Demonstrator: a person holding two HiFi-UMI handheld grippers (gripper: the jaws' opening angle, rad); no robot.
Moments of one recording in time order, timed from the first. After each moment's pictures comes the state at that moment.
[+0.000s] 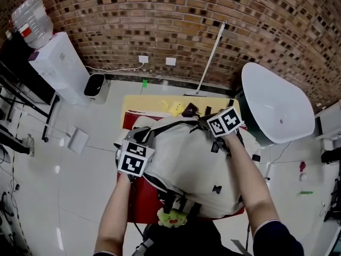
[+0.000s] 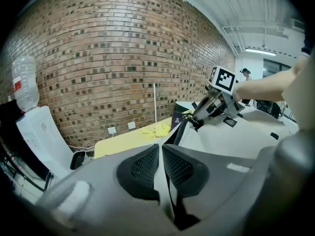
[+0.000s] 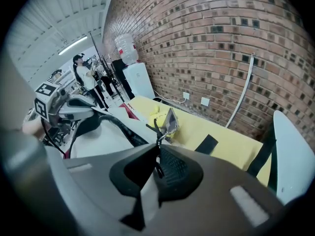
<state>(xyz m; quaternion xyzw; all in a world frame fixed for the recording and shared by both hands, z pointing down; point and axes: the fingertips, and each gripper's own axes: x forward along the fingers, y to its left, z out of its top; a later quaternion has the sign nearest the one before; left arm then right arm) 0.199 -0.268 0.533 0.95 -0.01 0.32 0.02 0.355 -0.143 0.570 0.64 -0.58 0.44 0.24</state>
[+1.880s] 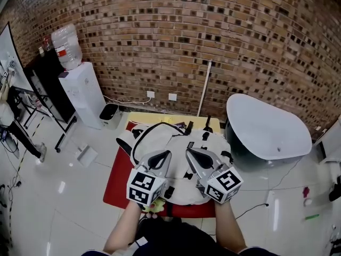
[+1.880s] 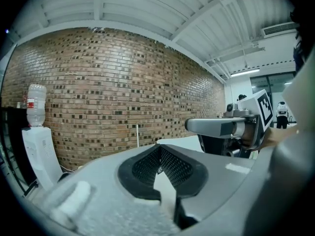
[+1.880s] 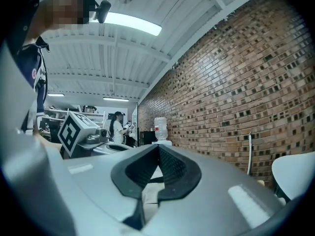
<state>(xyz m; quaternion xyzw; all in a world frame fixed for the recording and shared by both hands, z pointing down) 0.138 -0.050 0.355 0.99 -0.02 0.11 0.02 0.166 0.005 0.319 0.71 -0.70 0.03 -0.02</state>
